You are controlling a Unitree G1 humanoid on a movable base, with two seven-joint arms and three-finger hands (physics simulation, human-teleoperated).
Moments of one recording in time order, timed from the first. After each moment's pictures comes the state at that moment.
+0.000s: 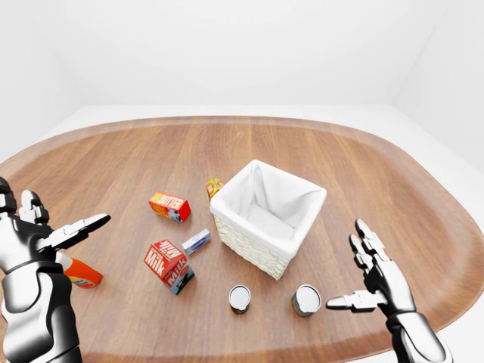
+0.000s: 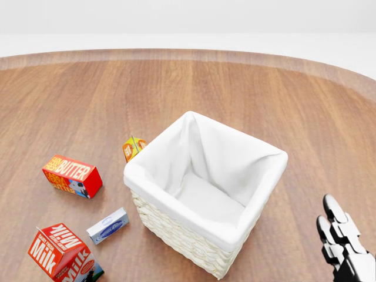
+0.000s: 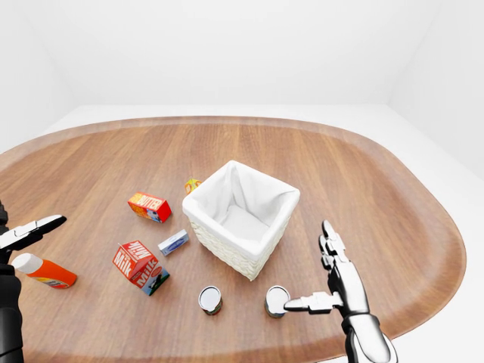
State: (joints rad) left arm -0.07 0.33 0.61 -0.10 -0.36 0.09 0.07; right arm 0.35 0.04 -0.40 -0.33 -0.04 0.06 0.49
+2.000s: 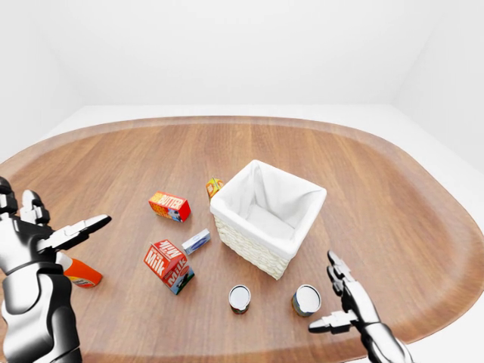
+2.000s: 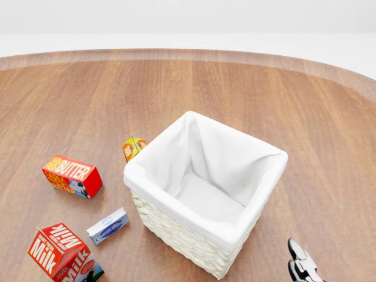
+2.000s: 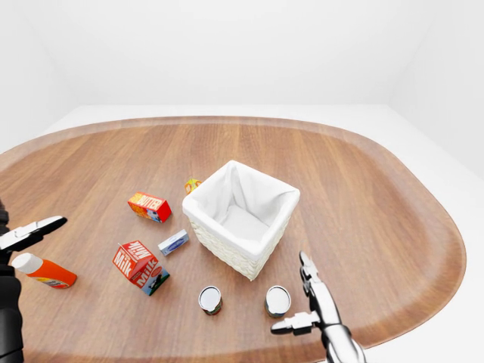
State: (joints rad) left arm -0.07 0.33 0.61 -0.11 -0.35 0.08 0.06; right arm 0.35 -0.03 -0.26 0.11 -0.14 -0.09 0.40
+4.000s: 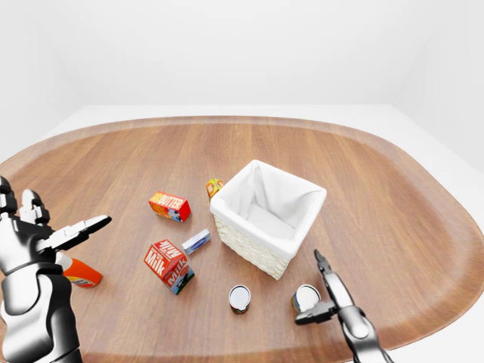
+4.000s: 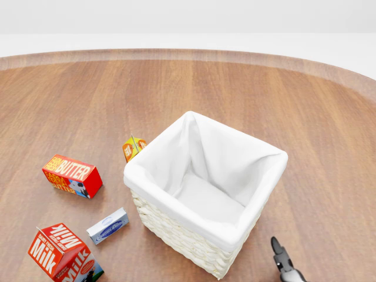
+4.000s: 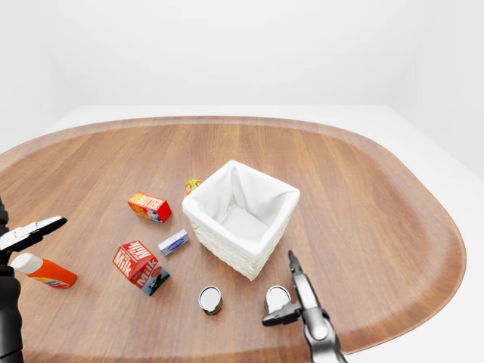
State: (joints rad) left arm -0.06 0.32 0.61 -0.12 -0.35 0.09 0.05; right arm 0.18 -0.10 -0.09 0.38 -0.36 -0.09 0.12
